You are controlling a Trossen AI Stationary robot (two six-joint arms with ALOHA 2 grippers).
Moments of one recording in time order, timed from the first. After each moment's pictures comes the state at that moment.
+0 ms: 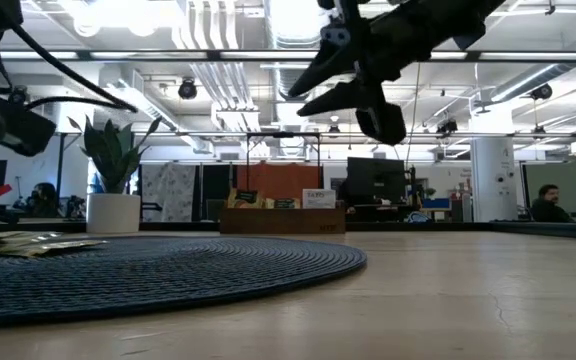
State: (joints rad) left arm -0.60 1.26 0.60 -0.79 -0.01 -1.57; right arm 0.11 1.60 0.96 0.08 -0.03 1.00
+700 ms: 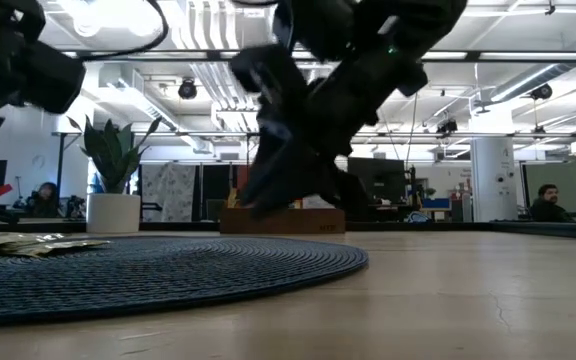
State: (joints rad) left arm -0.62 1.27 0.70 -0.53 -0.07 -1.56; right arm 0.14 2.00 1.21 -0.02 -0.09 0.98
